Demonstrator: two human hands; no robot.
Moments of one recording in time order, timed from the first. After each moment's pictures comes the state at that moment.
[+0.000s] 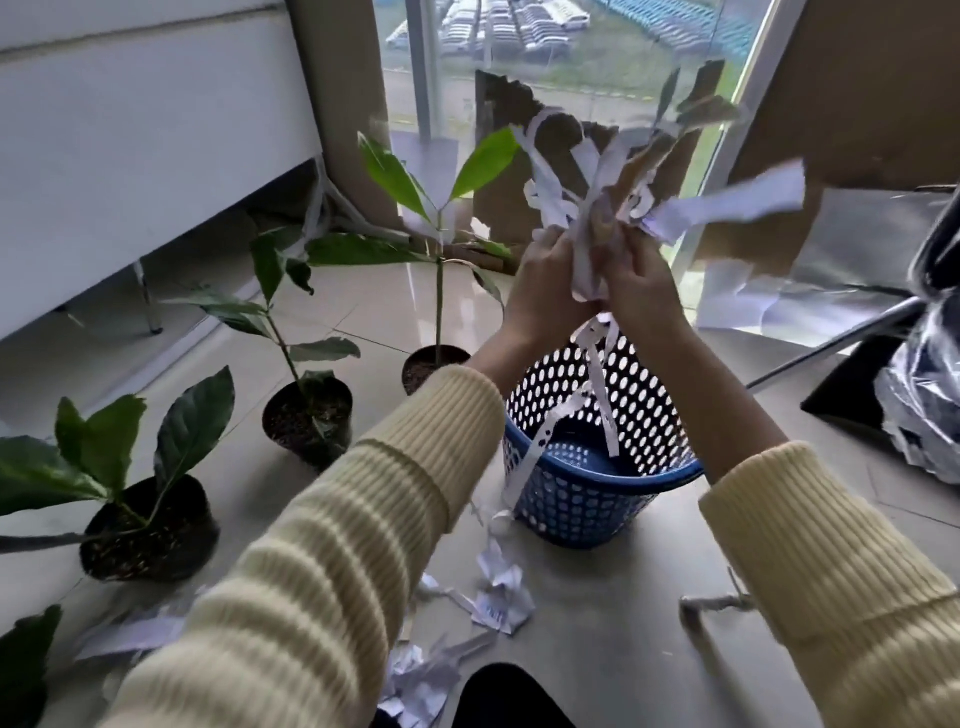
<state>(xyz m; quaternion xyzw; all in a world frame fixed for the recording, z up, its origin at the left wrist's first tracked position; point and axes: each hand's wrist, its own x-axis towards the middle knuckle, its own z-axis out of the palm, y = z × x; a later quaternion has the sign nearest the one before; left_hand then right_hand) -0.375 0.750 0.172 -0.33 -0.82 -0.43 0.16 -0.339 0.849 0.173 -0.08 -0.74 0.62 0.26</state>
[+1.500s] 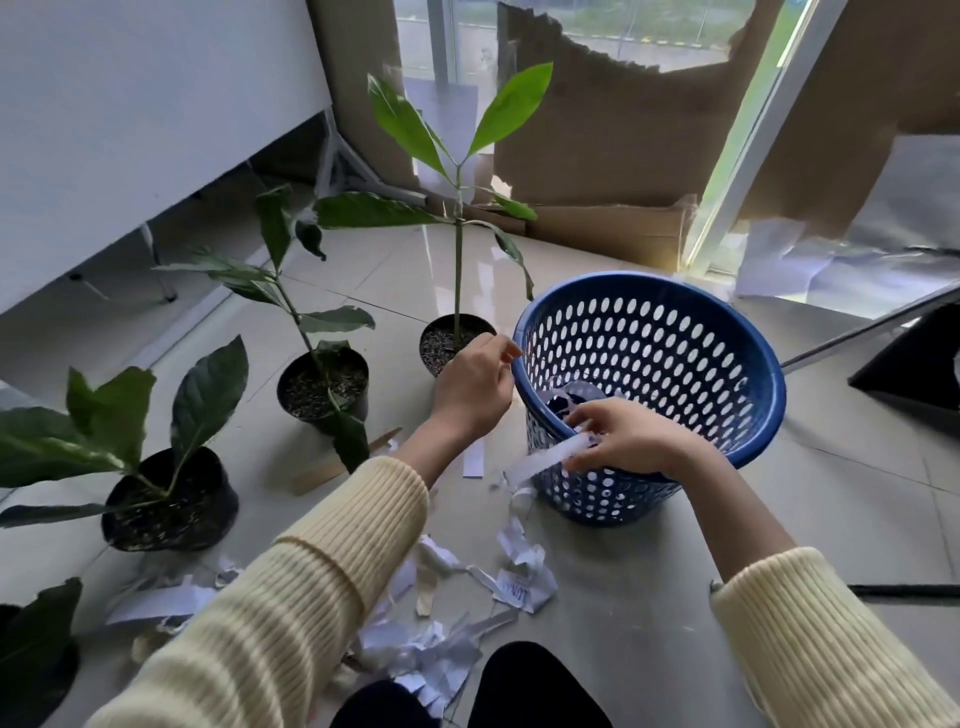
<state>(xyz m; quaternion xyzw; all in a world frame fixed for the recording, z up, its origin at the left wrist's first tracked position) -0.375 0.661 0.046 -0.25 -0.91 -0.33 0.07 -0.291 0.842 0.051 -0.04 -0.92 0.33 -0.21</state>
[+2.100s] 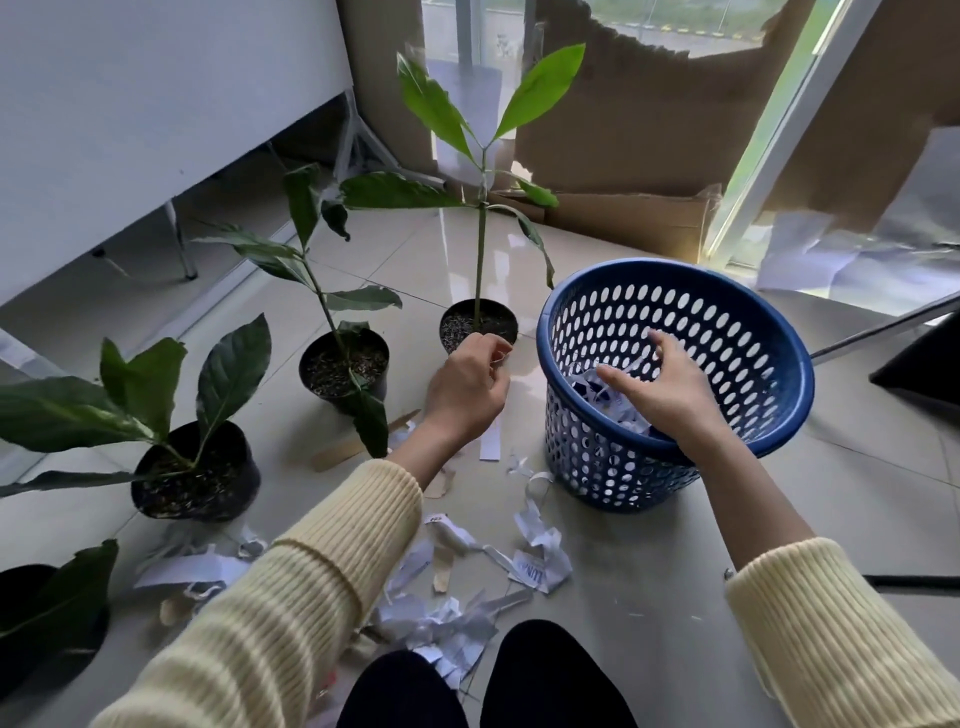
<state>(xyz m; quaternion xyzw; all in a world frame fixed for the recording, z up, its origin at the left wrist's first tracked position) -0.366 0.622 0.030 -0.22 -0.91 -0.34 0.07 -0.293 0.830 0.057 -0.24 -0.88 0.40 0.05</state>
